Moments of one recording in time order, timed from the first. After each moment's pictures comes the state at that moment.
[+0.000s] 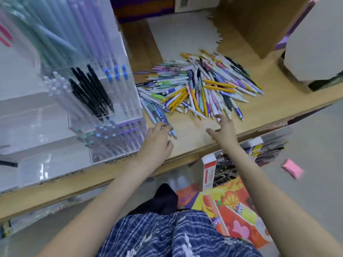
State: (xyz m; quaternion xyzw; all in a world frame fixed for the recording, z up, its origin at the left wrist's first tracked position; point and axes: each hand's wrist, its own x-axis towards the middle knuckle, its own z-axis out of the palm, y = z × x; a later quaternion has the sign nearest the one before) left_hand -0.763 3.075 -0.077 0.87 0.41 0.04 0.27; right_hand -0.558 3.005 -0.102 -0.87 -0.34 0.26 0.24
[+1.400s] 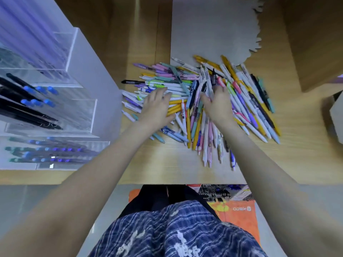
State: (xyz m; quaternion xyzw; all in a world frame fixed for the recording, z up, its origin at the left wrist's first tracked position) left_hand -0.610 3.210 -0.110 0.83 0.53 -0.04 0.17; right_hand -0.426 3.187 -0.111 -0.80 -0.53 0.21 0.20
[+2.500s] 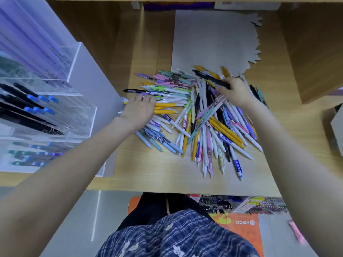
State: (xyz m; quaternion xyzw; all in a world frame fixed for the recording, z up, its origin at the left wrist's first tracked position) left_hand -0.636 3.233 -0.092 0.85 0.49 -0.20 -0.04; right_hand -0.357 3.234 -0.080 -0.69 -0.64 0.30 0.17
